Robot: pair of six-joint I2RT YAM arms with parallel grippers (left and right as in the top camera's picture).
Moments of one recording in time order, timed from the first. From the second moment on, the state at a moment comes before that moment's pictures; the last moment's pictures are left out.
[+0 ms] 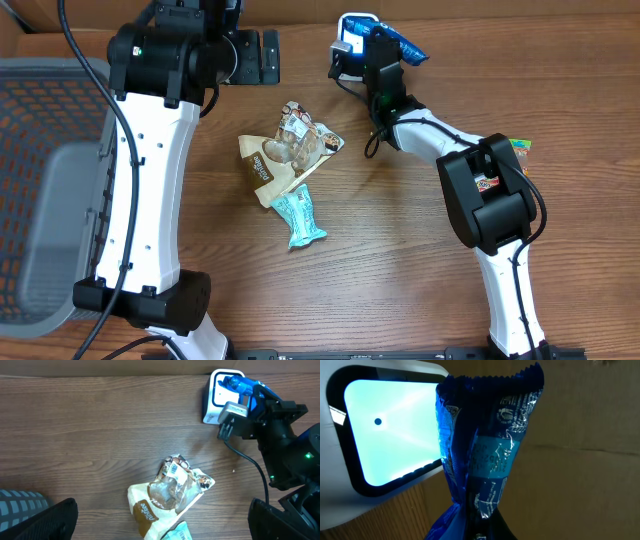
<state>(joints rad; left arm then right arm) -0.20 1.84 2.28 -1.35 -0.05 -0.18 0.41 2.38 1.66 0.49 0.43 -1.45</state>
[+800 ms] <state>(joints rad) -0.20 1.84 2.28 -1.35 -0.05 -0.18 0.43 2.34 1.66 0.28 0.37 -1.46</state>
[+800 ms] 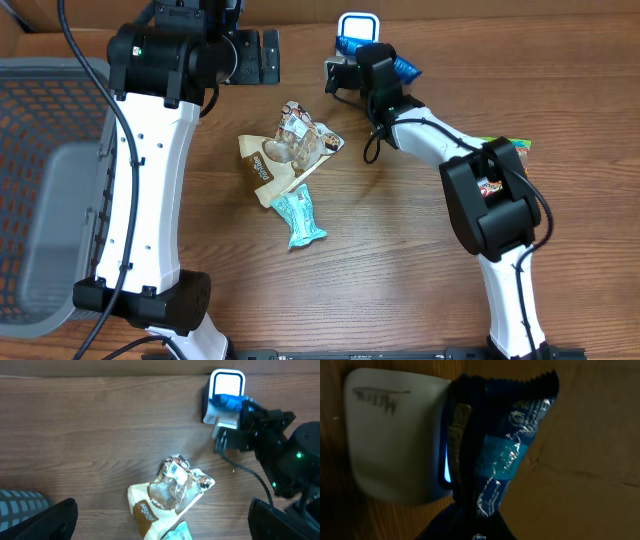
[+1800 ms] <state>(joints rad) -0.20 1.84 2.28 -1.35 -0.05 -0.18 0.30 1.76 1.66 -1.20 0.08 0.24</state>
